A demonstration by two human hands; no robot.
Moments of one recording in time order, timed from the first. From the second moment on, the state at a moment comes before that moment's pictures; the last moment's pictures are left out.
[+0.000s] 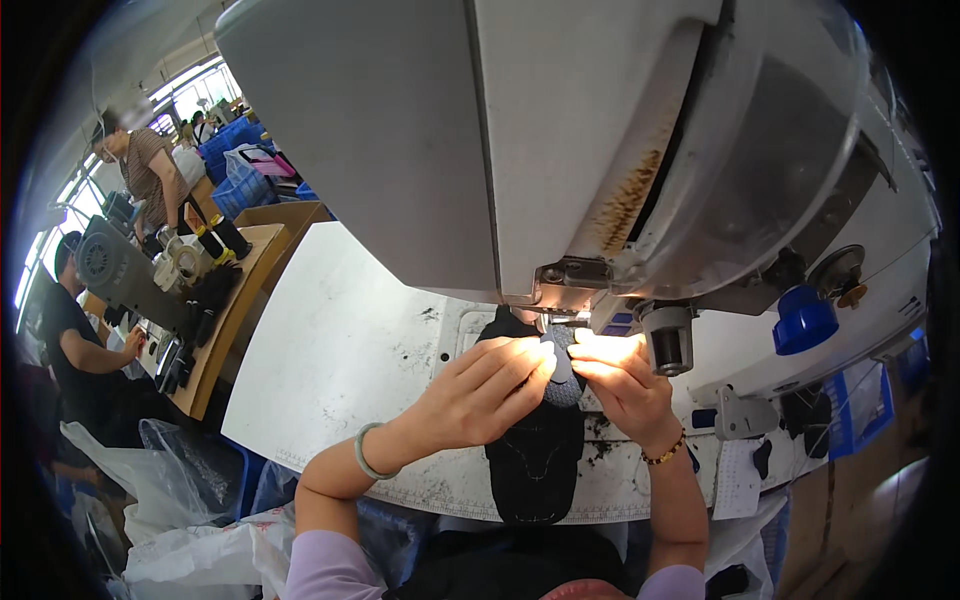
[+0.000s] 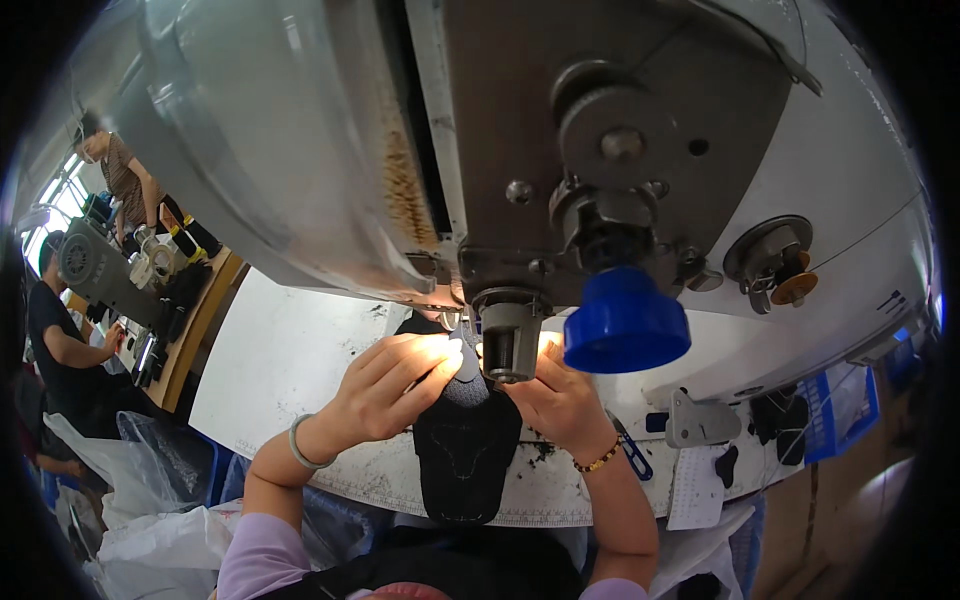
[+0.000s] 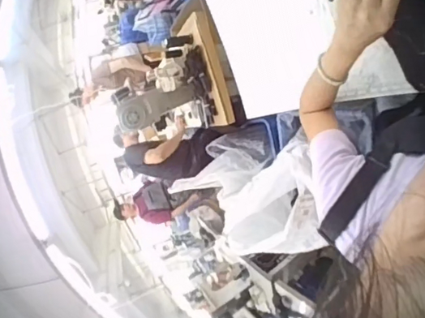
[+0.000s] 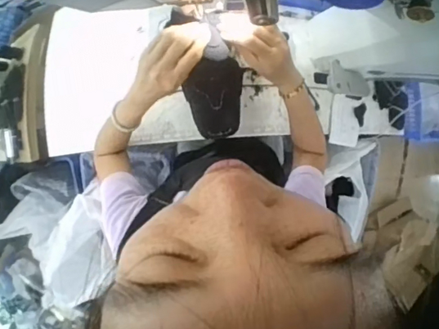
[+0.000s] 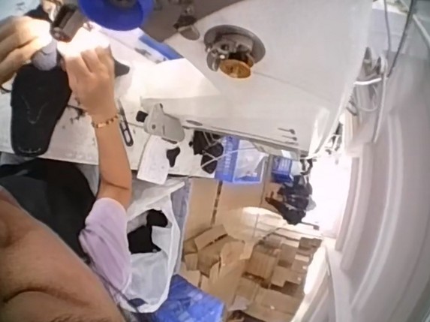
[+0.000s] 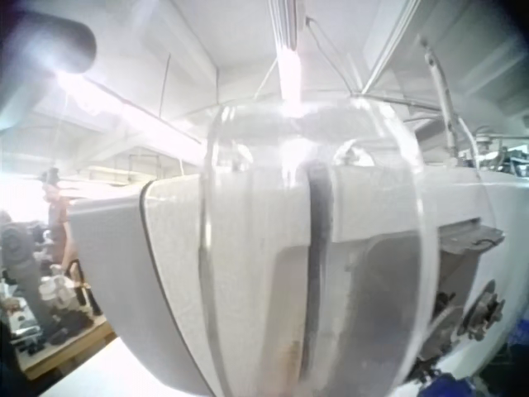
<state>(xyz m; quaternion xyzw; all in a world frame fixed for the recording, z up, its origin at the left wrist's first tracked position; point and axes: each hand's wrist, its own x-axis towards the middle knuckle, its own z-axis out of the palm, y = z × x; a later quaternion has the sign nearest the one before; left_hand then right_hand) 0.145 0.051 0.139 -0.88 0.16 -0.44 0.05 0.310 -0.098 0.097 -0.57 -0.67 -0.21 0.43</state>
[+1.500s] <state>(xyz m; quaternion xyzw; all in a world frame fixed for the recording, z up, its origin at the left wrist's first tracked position) 0.164 0.095 0.121 -0.85 0.10 -0.47 -0.23 0.281 -0.078 0.106 -0.62 -0.60 -0.31 0.40</state>
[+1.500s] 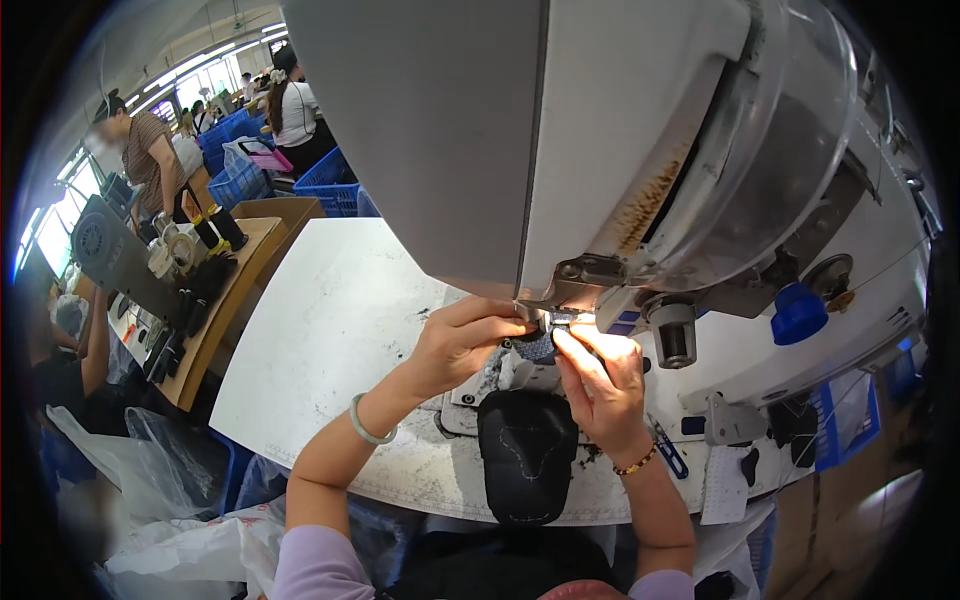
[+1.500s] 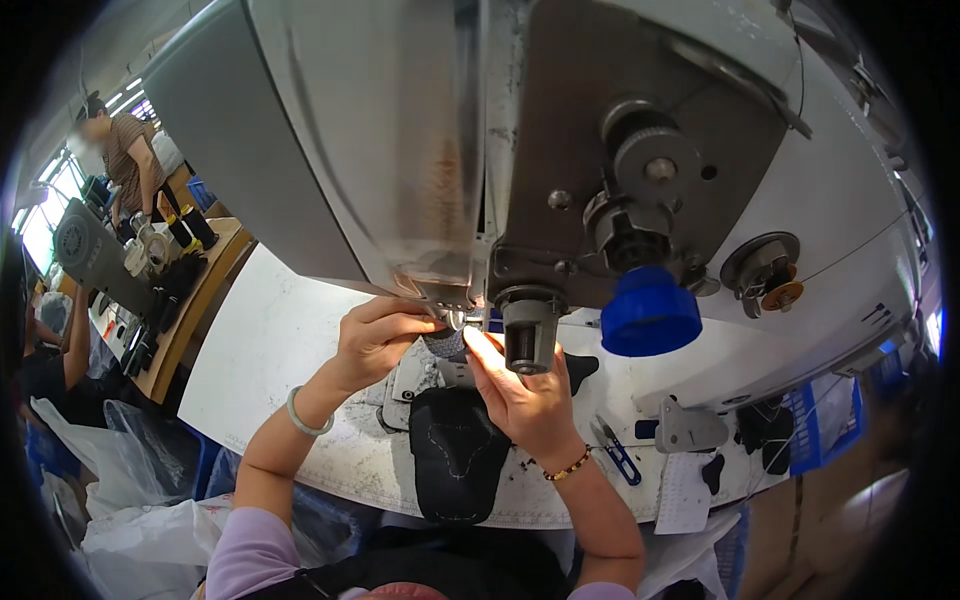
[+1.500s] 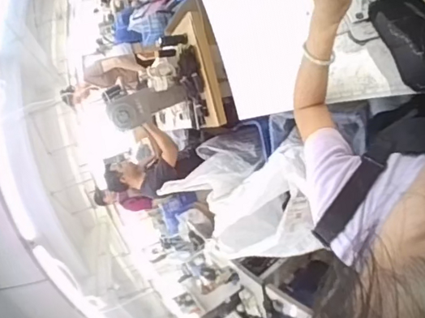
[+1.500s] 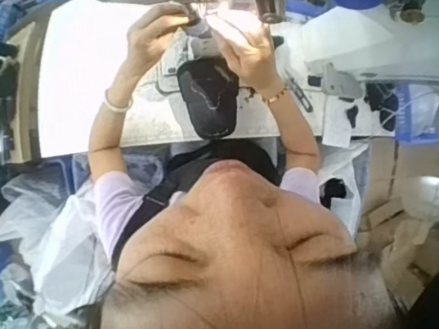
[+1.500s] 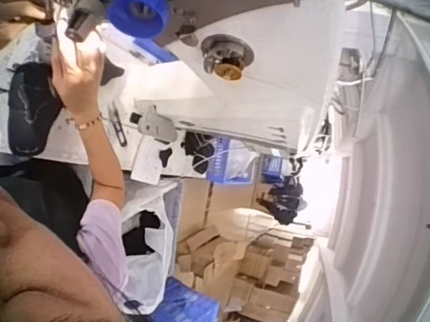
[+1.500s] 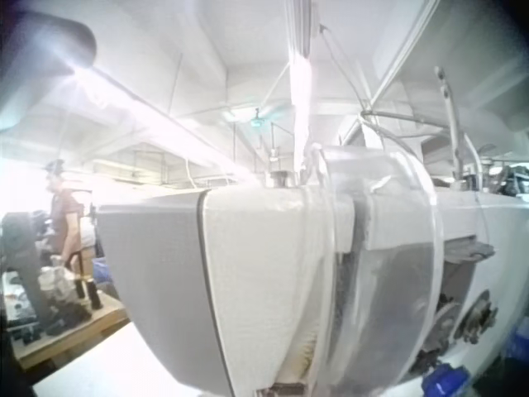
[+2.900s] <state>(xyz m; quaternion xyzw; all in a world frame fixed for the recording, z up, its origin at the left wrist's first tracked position) 0.149 0.114 0.123 -0.88 0.13 -0.40 -0.21 0.283 -0.078 0.108 -0.62 -0.60 -0.28 0.43</state>
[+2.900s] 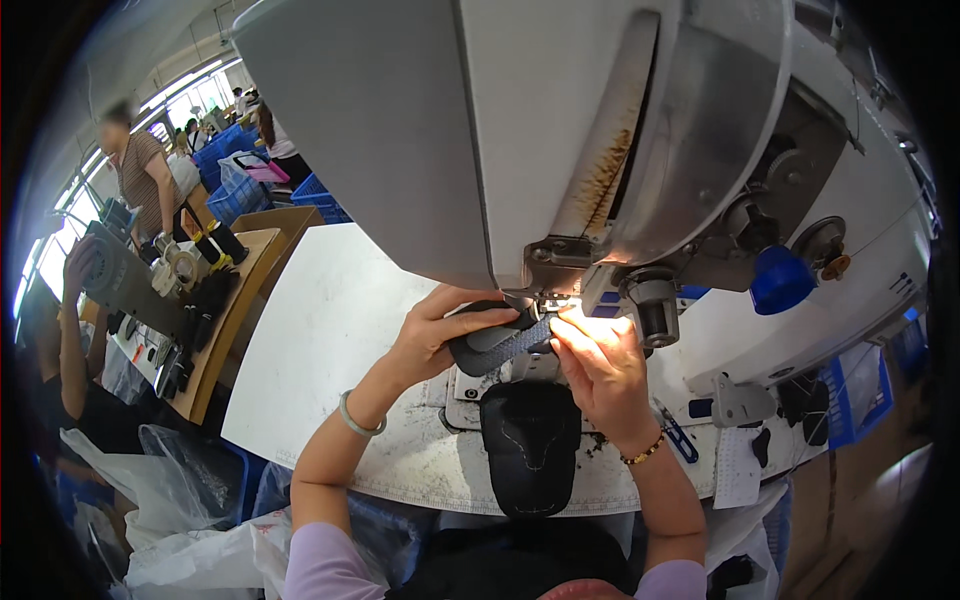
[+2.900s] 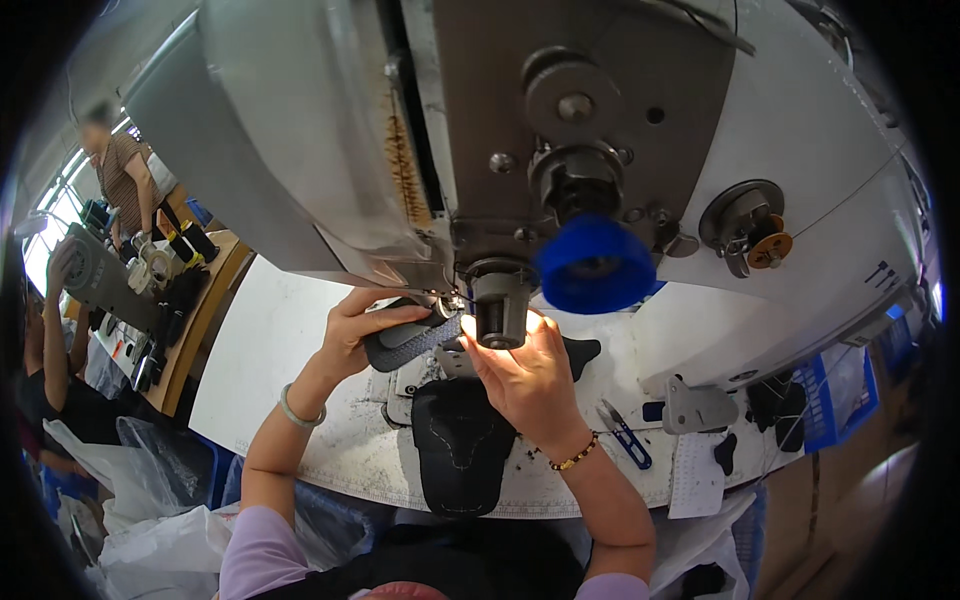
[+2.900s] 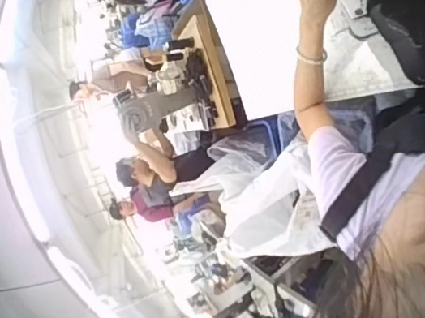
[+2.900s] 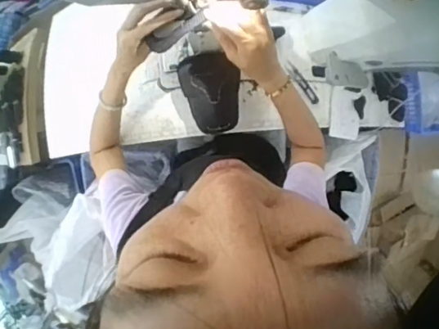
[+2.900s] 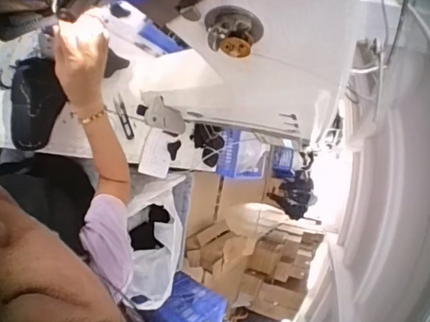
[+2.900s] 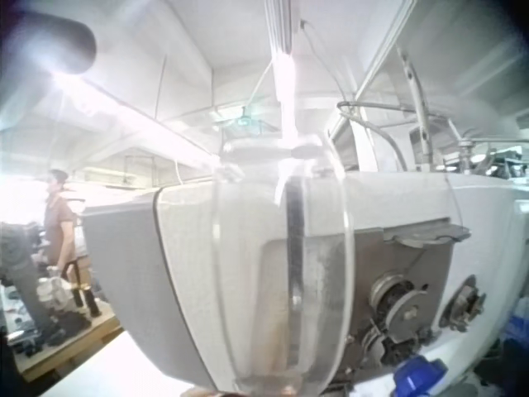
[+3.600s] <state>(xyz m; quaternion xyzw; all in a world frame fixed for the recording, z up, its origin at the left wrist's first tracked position) 0.134 0.065 0.132 -0.90 0.17 -0.39 -0.06 0.278 -0.088 0.096 -0.48 -0.68 -0.36 0.42</state>
